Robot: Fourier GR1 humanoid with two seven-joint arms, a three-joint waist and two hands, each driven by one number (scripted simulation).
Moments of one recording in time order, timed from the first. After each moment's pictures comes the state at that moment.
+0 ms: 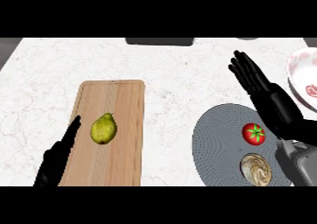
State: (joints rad) left arm 0.09 0.41 -0.33 -1.46 0.14 0.27 0.01; right arm -0.31 -0.43 0.25 -1.66 -0.33 0.01 -0.08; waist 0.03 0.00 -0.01
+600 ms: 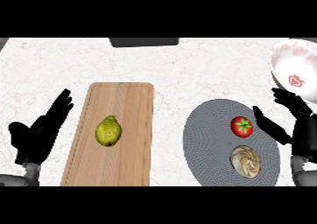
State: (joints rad) left arm -0.05 0.47 -0.21 -1.54 0.28 0.17 0.10; right arm -0.07 -0.41 0.11 -1.49 0.01 -0.57 -0.01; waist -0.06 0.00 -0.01
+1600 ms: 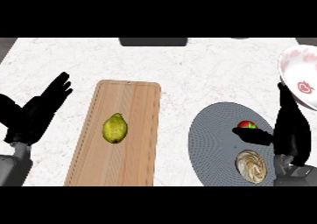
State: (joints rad) left arm -0.18 0.50 -0.15 -1.51 0.37 0.05 0.20; right arm -0.13 -0.39 0.28 -1.72 0.78 -0.39 0.91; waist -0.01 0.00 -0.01
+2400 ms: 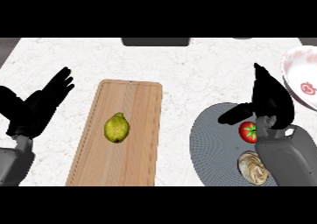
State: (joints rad) left arm -0.23 0.49 -0.13 -1.47 0.36 0.02 0.22; right arm -0.46 -0.30 0.25 -1.66 0.70 0.11 1.21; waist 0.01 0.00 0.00
